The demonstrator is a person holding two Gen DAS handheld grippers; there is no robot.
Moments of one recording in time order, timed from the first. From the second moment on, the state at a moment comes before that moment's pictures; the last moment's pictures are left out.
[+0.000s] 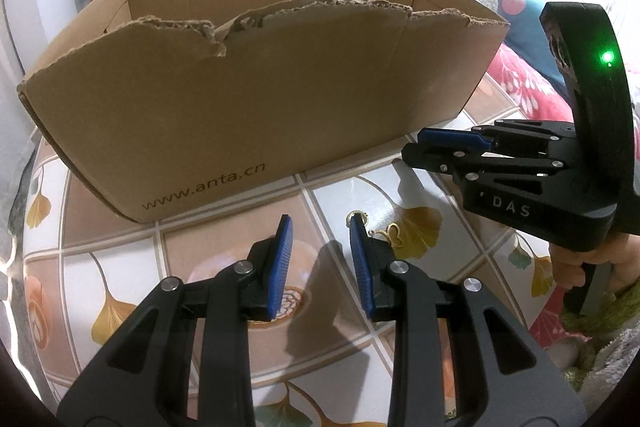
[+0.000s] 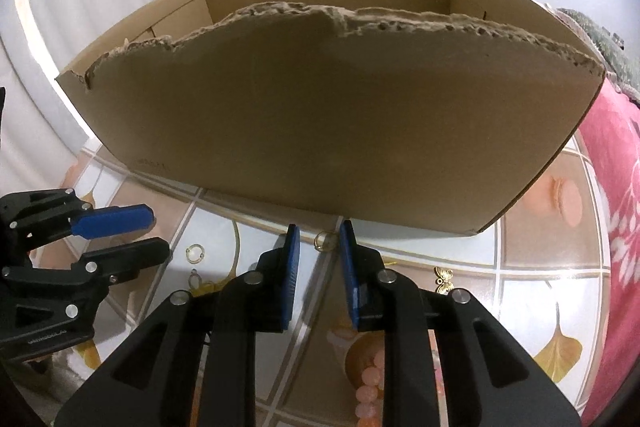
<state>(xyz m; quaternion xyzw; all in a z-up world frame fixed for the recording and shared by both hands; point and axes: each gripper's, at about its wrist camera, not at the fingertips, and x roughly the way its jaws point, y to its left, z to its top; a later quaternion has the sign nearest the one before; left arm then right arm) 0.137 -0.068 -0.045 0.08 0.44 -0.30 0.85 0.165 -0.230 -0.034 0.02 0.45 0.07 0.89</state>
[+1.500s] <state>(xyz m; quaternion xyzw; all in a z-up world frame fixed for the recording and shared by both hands) 0.136 -0.099 -0.051 0.16 0.44 -0.31 0.83 0.141 -0.239 -0.034 0.07 0.46 0.08 0.88</state>
